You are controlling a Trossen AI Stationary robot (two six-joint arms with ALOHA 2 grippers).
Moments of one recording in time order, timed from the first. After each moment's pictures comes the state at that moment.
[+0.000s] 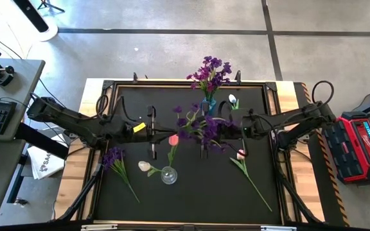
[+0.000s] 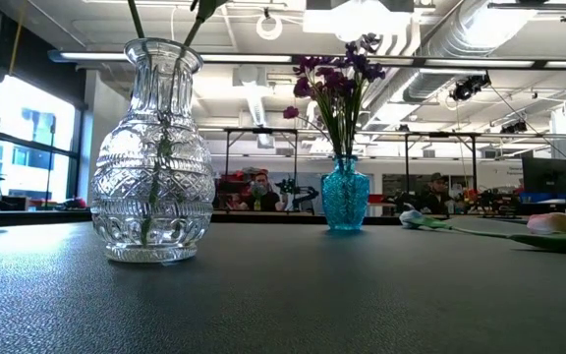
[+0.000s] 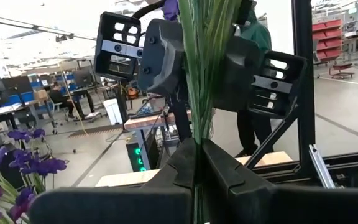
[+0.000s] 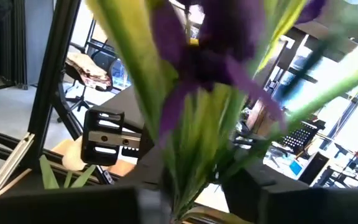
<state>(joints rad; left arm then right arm) -0.27 1.19 0.88 0.44 -0.33 0.24 0.22 1.50 1.35 0.22 0.18 -0.43</state>
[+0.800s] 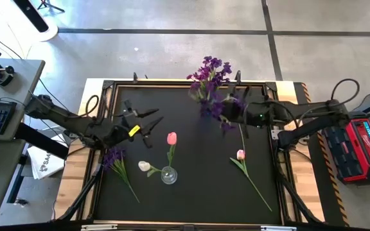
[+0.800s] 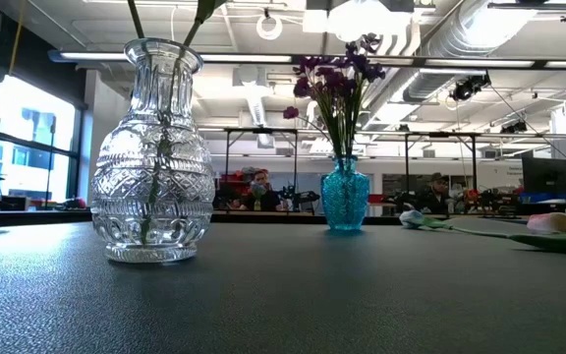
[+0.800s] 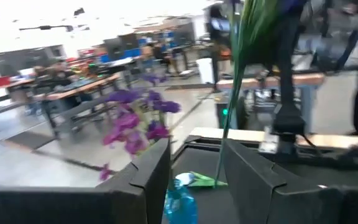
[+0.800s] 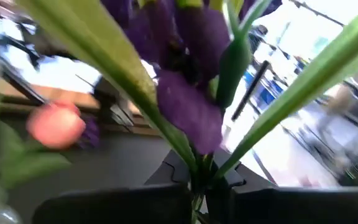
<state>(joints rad) -0.38 1.06 0.88 0.22 -0.92 0.20 0.13 1.25 1.29 -0.24 0.43 -0.25</state>
